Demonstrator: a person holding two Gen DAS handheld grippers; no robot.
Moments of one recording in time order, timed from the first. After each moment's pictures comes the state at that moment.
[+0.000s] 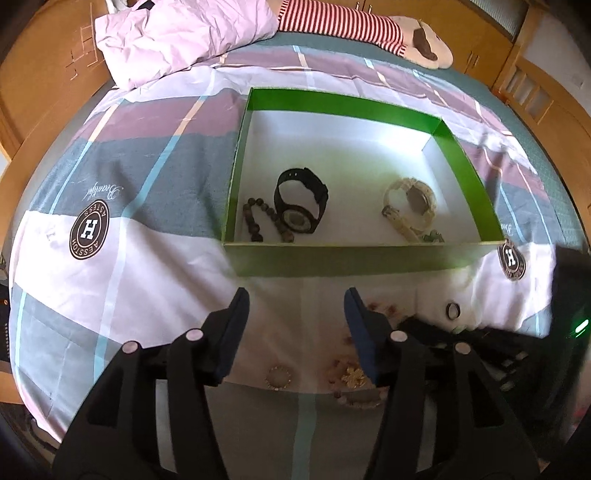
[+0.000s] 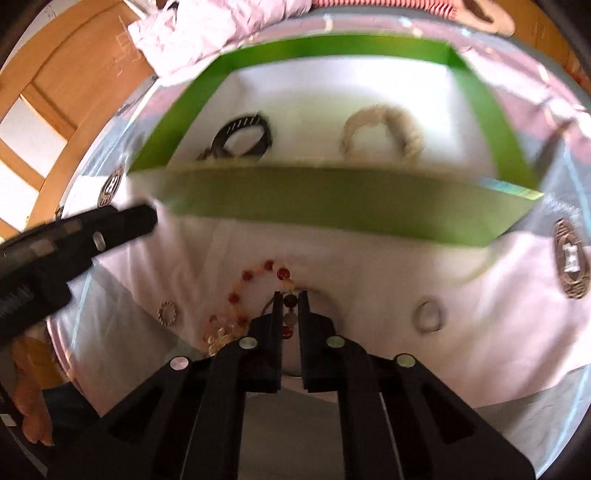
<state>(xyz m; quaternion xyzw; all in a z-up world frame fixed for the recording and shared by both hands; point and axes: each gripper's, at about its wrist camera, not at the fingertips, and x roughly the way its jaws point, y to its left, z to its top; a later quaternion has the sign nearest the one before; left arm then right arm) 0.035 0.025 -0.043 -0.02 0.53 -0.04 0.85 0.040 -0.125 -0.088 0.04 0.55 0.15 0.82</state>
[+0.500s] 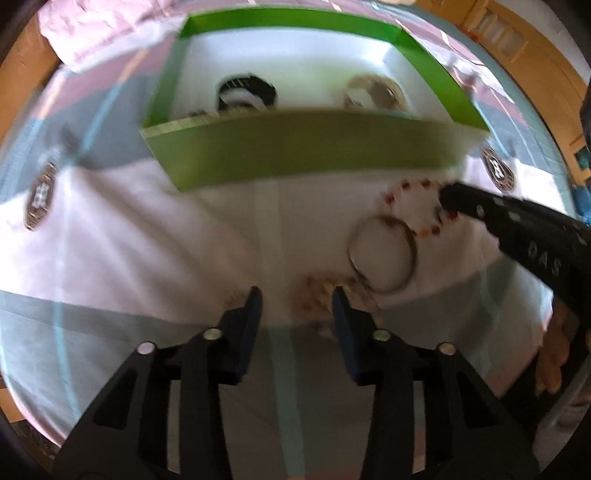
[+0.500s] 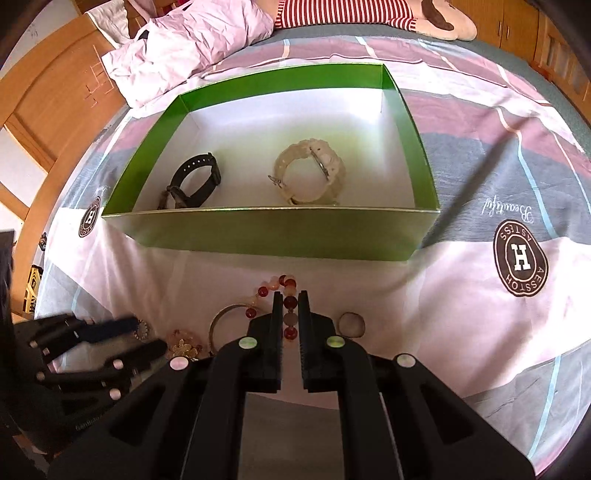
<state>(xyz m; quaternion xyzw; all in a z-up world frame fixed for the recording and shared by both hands) 0.006 0.006 -0.092 0.01 0.61 -0.13 0.79 0.042 -0.156 -0.070 0.05 0.54 0.10 0.84</state>
